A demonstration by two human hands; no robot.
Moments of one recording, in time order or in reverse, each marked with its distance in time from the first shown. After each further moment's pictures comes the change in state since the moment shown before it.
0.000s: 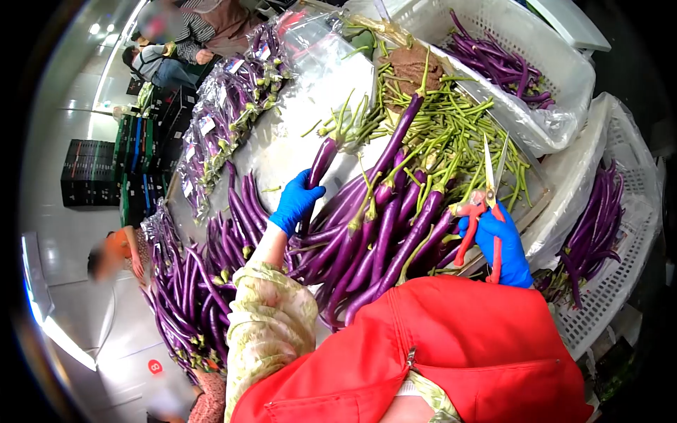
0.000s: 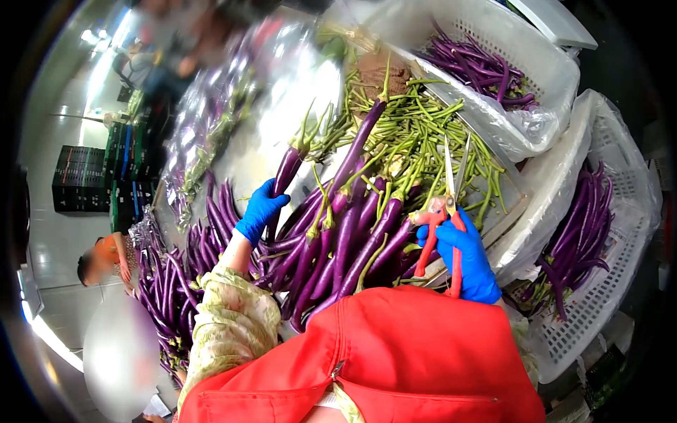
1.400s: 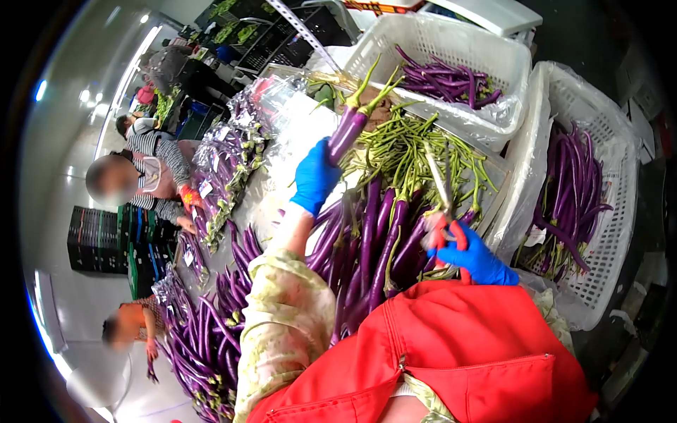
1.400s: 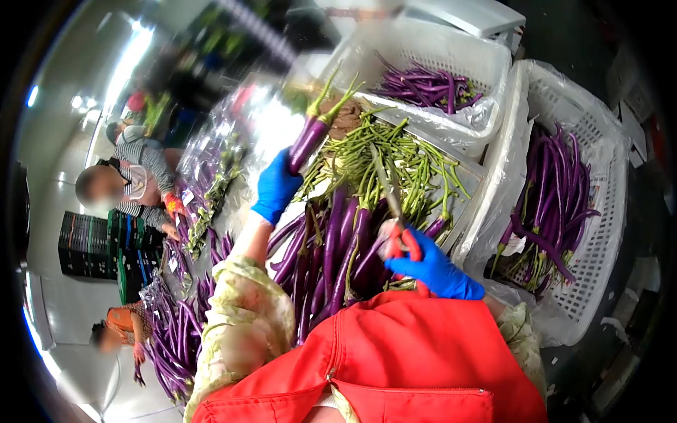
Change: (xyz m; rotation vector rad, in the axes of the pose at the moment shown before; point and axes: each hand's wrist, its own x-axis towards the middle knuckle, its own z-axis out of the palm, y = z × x) left_hand 0.029 0.167 0.039 0.464 0.363 0.663; right_hand -0.059 0.005 0.021 -0.256 -0.146 -0.061
